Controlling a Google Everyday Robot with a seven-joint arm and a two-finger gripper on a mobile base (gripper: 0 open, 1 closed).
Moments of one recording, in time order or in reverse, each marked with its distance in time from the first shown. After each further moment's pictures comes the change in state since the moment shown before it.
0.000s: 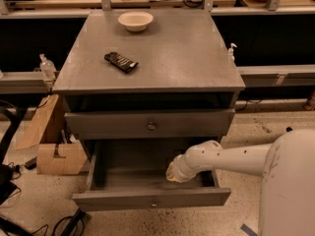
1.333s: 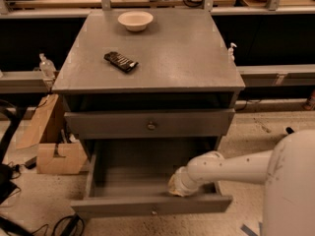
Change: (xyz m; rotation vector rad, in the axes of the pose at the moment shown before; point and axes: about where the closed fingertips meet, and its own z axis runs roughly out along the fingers) arm 0.006 0.065 0.006 -0.086 0.008 0.070
